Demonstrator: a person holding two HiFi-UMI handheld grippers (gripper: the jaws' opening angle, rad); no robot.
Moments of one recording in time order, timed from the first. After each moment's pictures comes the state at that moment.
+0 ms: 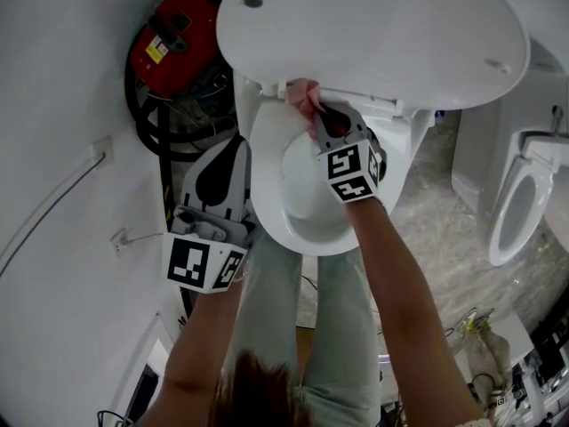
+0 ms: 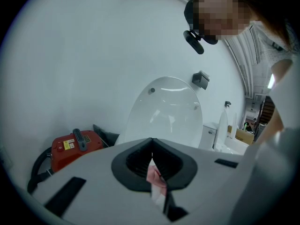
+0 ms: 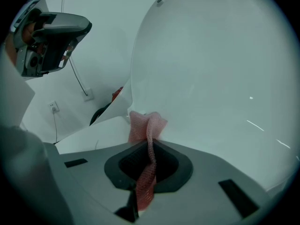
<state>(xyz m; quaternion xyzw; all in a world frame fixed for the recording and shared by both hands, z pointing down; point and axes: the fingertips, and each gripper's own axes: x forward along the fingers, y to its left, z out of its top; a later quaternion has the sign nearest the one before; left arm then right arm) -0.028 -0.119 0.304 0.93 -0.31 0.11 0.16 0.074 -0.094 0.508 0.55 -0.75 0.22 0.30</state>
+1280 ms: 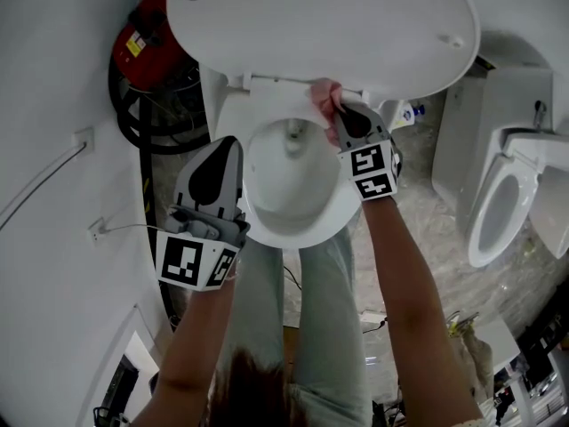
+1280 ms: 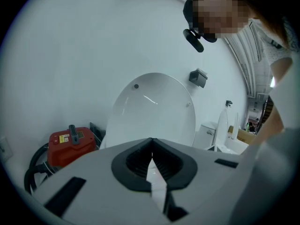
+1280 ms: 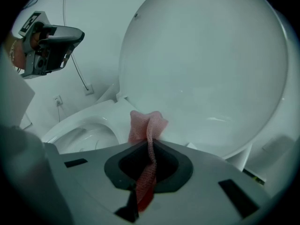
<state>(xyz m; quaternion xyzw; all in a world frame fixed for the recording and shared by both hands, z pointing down) 0.014 -0.072 0.303 0.92 -0.33 0.11 0.16 0.171 -0.030 0.509 0.54 -0.74 0.23 0.32</state>
